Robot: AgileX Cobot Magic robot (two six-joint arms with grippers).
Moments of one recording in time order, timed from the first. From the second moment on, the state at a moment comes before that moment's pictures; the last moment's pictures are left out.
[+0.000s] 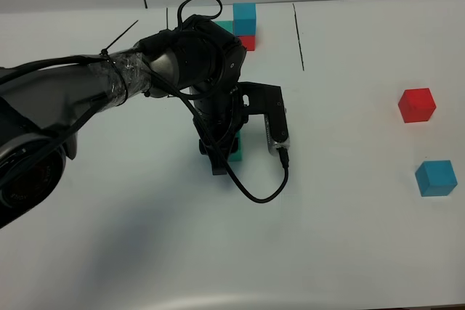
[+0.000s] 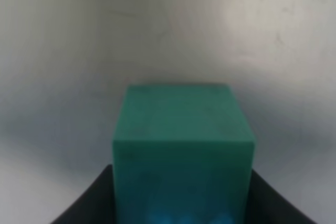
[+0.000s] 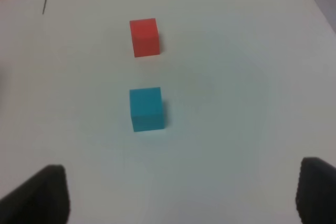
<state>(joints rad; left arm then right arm) -0.66 2.26 -1.68 0.11 0.90 0.81 -0.01 -0.01 -0.50 -0.02 1.07 0.03</state>
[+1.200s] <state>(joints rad) -0.66 2.04 -1.70 0.16 0.98 0.61 -0.01 -0.01 -0.50 -0.02 1.07 0.03</state>
